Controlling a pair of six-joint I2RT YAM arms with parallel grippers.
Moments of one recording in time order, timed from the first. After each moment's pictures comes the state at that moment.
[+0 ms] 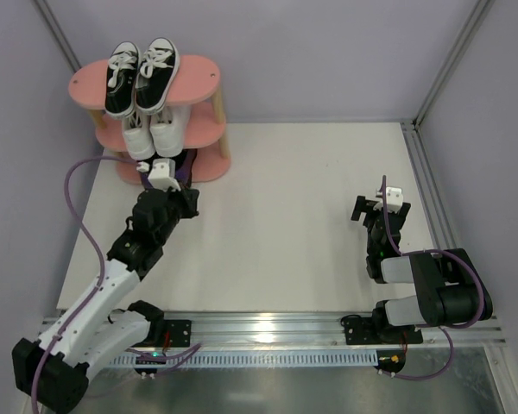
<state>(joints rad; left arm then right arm) -0.44 0.91 0.72 -0.06 -0.17 -0.38 0.09 1.39 0.17 1.10 0.35 -0.02</state>
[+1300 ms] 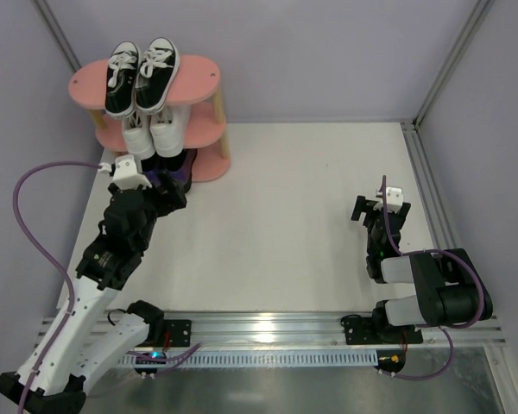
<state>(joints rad) -0.44 0.73 0.91 -0.42 -0.43 -0.40 0.09 1.39 0.17 1.10 0.35 -0.02</state>
